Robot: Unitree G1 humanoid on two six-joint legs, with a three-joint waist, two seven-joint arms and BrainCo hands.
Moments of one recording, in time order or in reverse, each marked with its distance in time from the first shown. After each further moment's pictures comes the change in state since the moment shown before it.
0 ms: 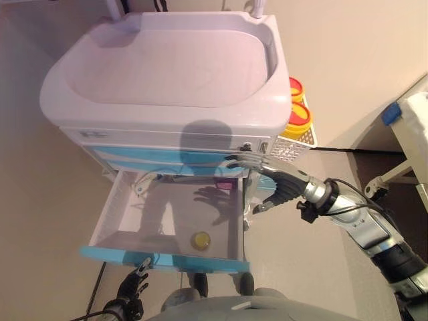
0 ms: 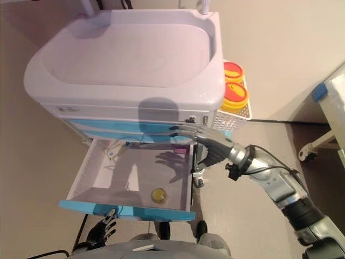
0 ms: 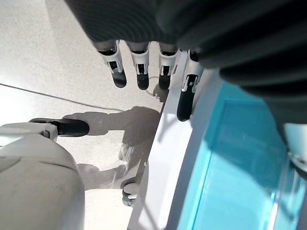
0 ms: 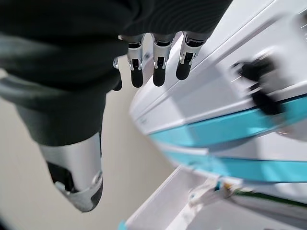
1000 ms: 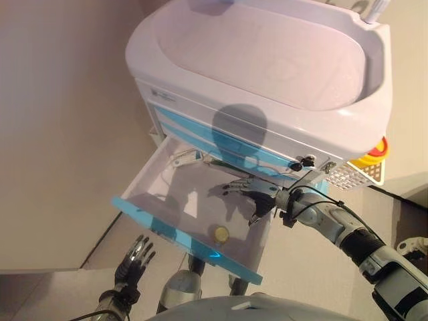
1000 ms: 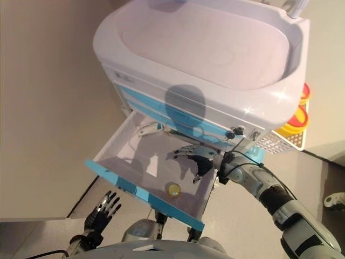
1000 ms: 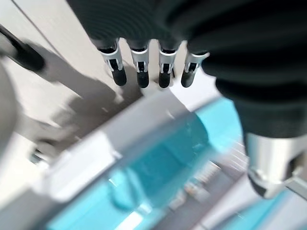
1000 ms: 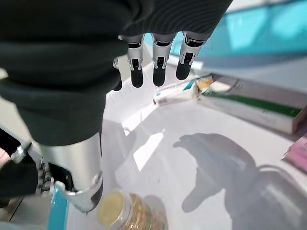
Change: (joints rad) left arm 0.076 0.002 0.028 -0.301 -0.437 0.001 -0.306; right arm -0.074 0.137 0.179 0.487 -0.412 0.052 -0.150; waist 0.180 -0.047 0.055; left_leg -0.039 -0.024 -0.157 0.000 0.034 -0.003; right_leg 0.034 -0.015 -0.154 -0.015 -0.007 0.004
